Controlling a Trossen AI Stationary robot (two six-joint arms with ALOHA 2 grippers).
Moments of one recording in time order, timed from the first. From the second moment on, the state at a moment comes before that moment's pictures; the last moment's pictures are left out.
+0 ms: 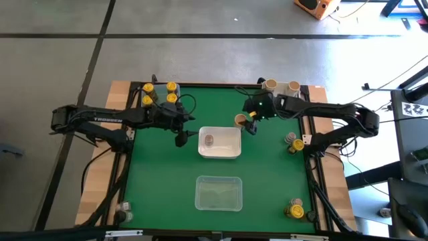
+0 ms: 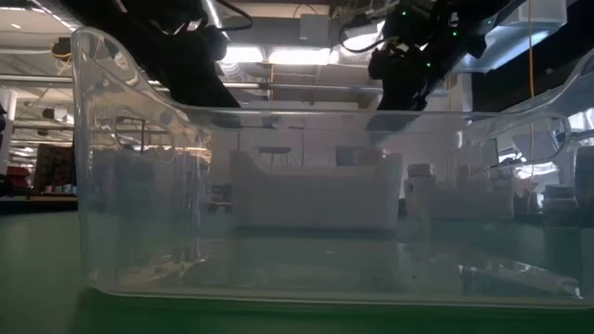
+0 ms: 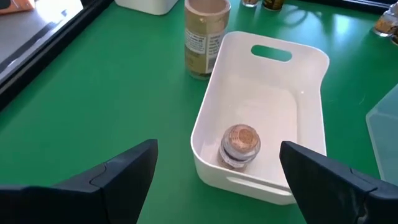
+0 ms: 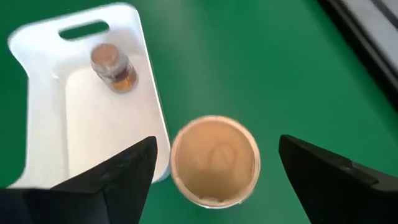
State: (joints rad) left arm 0.21 1.18 0.64 -0.07 0.00 -0.07; right arm -0.35 1.35 0.92 -0.37 -0.10 -0.03
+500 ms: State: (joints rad) left arm 0.21 1.18 0.64 -0.06 0.00 -0.06; right arm -0.31 1.41 0.92 -0.35 -0.02 -0.03
